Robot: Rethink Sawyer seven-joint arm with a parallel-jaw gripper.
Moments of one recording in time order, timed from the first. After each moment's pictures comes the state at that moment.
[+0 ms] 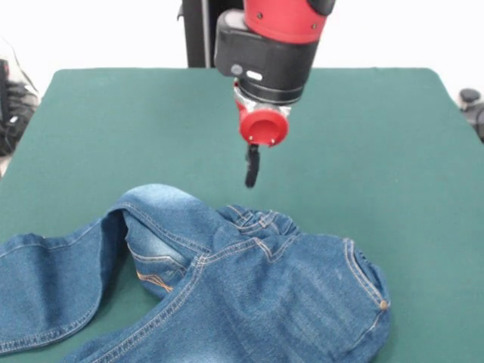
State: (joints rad) arm -0.10 -0.45 -0.10 1.42 -0.12 0.56 0.15
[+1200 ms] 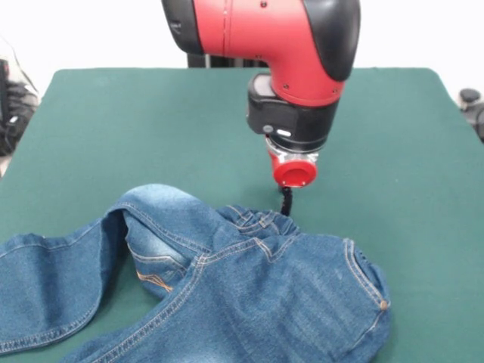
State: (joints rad) arm -0.12 -0.32 -0.01 1.38 -0.12 0.56 0.15
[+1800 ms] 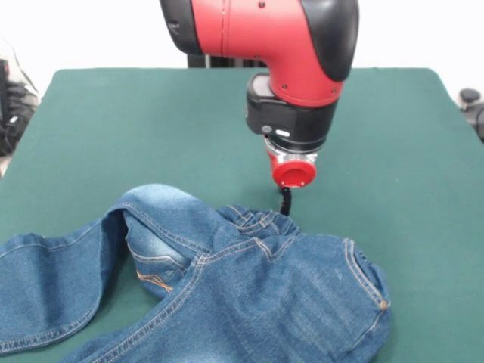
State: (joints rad) arm -0.13 -0.32 0.00 1.37 -0.12 0.56 0.15
